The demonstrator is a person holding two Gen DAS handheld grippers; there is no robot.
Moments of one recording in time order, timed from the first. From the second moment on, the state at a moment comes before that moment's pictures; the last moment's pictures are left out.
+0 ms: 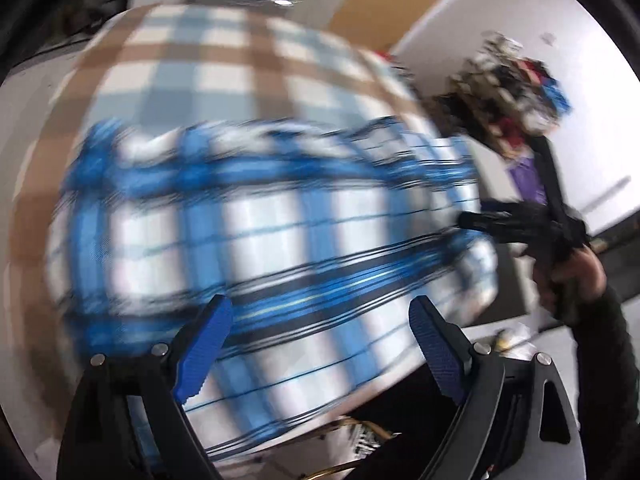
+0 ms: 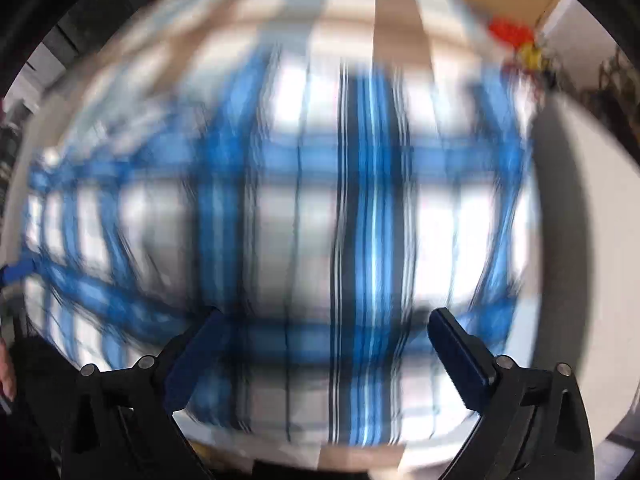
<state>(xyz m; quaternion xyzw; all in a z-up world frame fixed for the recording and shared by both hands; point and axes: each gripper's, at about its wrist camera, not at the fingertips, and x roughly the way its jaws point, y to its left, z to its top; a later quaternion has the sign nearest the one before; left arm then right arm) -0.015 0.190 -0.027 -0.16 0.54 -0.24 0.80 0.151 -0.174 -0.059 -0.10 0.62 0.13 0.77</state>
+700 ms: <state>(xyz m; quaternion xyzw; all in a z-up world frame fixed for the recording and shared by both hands) 0.028 0.170 -0.055 -0.10 0.56 -0.21 0.80 0.224 -0.125 -0.079 -0.07 0.64 0.17 0.74</state>
